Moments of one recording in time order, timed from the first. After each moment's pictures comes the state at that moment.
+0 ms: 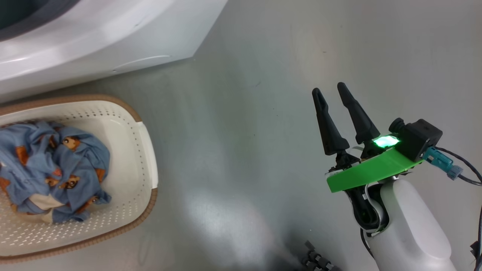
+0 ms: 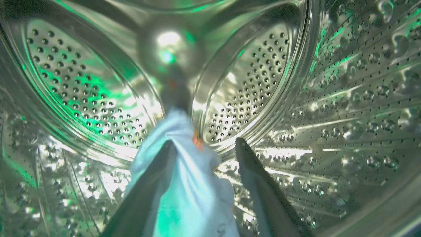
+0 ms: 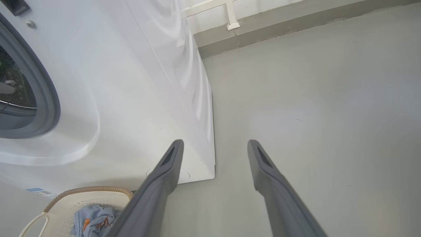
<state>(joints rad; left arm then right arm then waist) -1.40 0.31 -0.11 0.88 -0.33 -0.13 -0.26 -0.46 -0.07 0.21 0.21 0.52 0.13 -0.25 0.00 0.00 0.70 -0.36</state>
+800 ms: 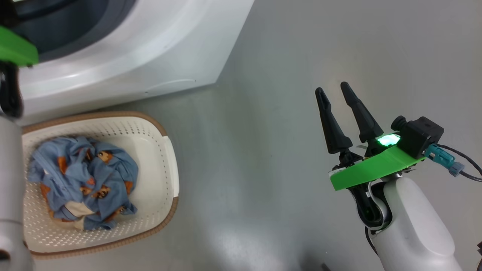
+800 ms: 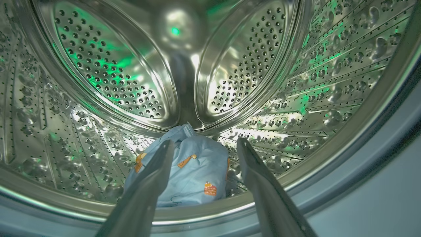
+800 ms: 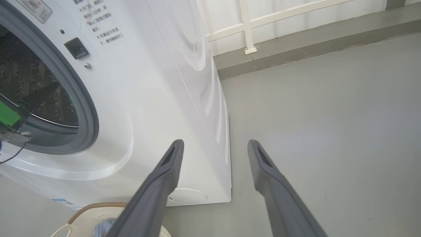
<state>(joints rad) -1.14 0.25 -0.07 0.86 -0.33 -0.13 -0.26 -0.47 -0.09 0.21 0.24 0.52 0.13 -0.25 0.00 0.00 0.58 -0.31</state>
